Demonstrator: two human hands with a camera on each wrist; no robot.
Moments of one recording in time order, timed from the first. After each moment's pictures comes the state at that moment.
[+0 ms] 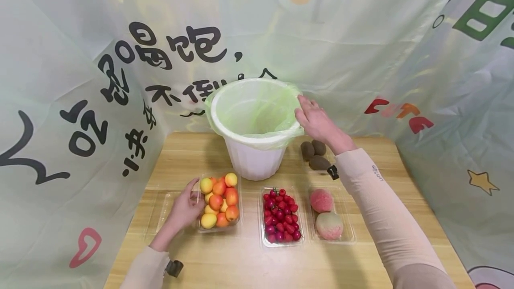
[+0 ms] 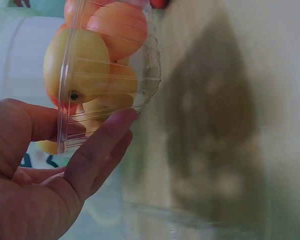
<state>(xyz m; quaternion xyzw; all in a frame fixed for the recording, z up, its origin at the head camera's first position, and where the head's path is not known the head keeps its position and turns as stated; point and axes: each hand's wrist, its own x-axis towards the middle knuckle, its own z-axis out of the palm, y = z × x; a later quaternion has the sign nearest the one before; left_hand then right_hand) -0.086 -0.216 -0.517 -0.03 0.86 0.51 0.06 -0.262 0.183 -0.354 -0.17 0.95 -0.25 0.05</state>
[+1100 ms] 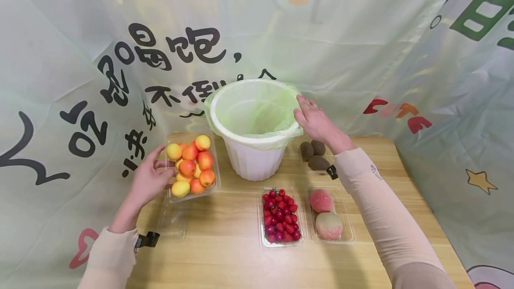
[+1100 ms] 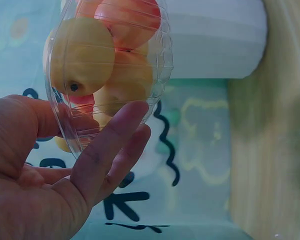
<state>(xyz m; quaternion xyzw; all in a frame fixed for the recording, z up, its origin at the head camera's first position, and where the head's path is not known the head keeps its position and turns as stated) -0.110 -0.266 -0.401 -0.03 0.84 0.53 0.01 -0.264 0.184 -0.356 -0.17 0.95 -0.25 0.05</state>
